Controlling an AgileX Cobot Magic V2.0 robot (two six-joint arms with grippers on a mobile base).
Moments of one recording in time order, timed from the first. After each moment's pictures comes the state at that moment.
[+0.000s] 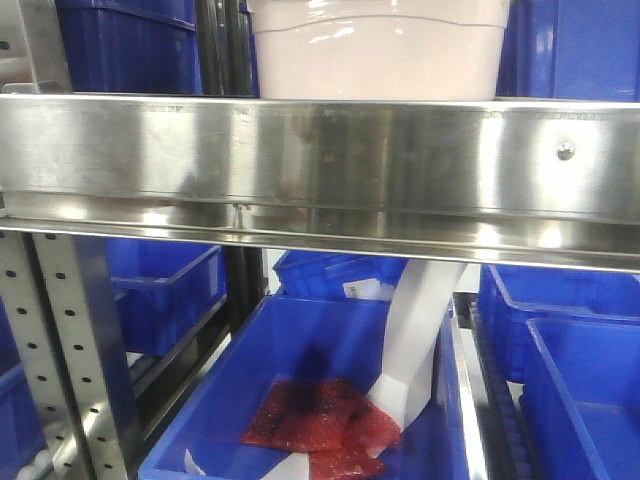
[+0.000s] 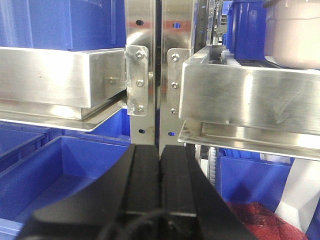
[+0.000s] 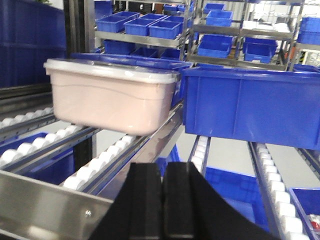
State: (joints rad) left arm -0.02 -0.01 0.03 -0.18 0.07 0.17; right arm -0.32 0.06 -0.53 0.69 0.61 -0.59
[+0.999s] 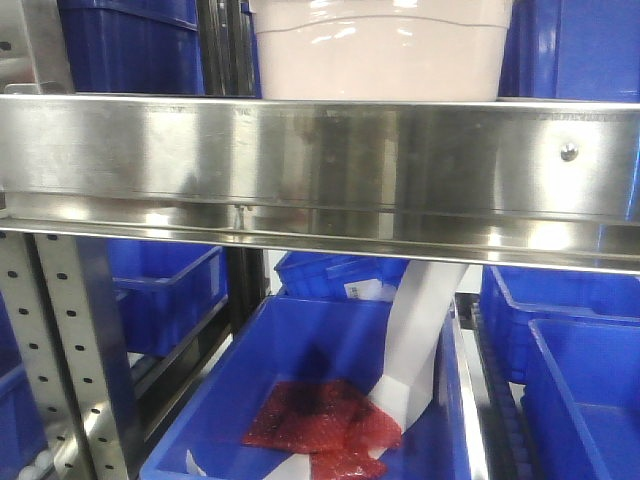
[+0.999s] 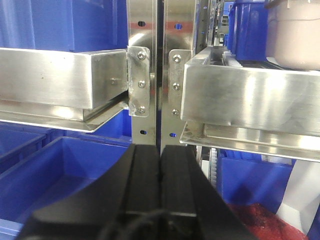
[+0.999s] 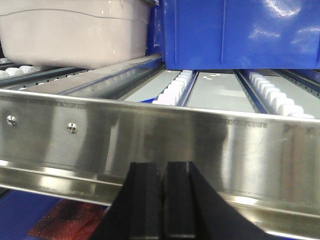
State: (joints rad) left arm -0.02 -0.01 0.03 -0.18 0.07 0.17; right arm 0.02 -0.01 0.03 0.03 0.08 0.02
